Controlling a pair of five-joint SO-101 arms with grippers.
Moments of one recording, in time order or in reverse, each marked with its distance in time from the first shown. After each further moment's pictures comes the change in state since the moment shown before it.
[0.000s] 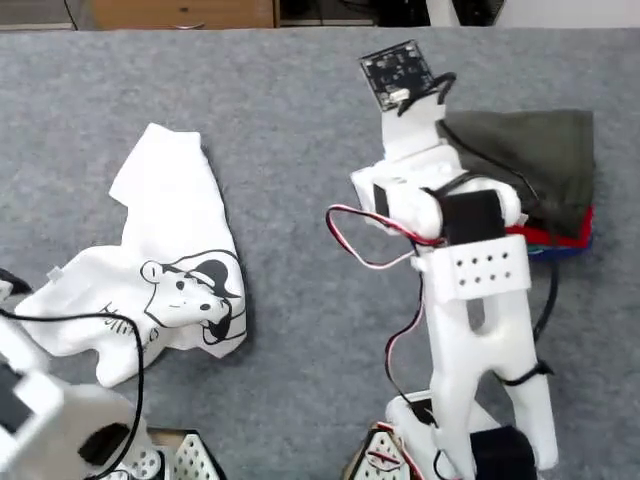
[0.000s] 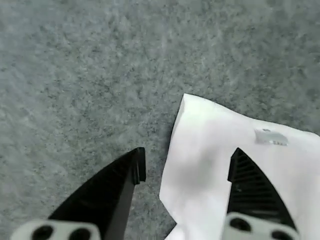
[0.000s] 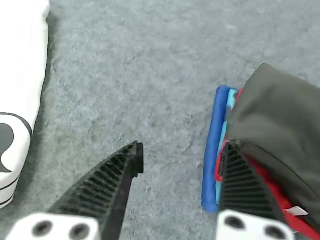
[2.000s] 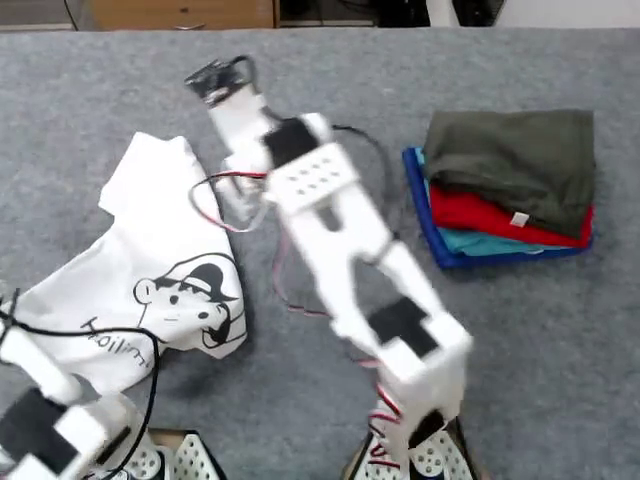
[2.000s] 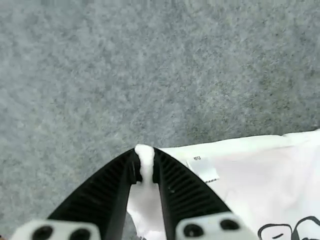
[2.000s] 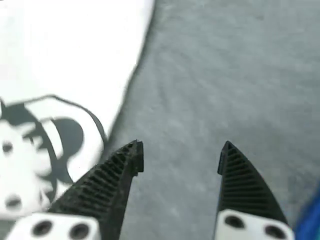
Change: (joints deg) left arm 2.2 -18.9 5.9 1.2 -3.3; right arm -23.6 48.4 -36.2 6.2 -5.2
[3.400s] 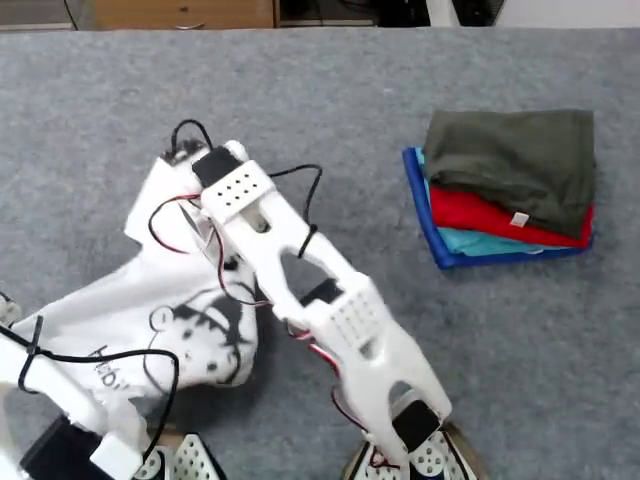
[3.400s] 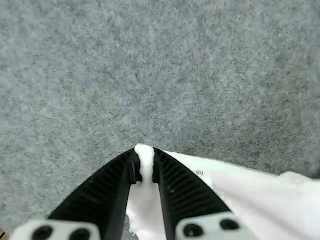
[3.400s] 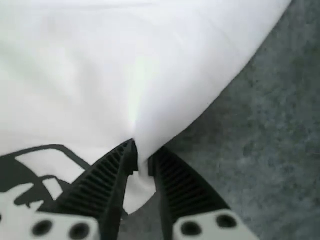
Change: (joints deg) left arm -2.0 -10.0 12.6 -3.9 -2.7; right arm -6.6 26.6 -19.0 19.0 -6.9
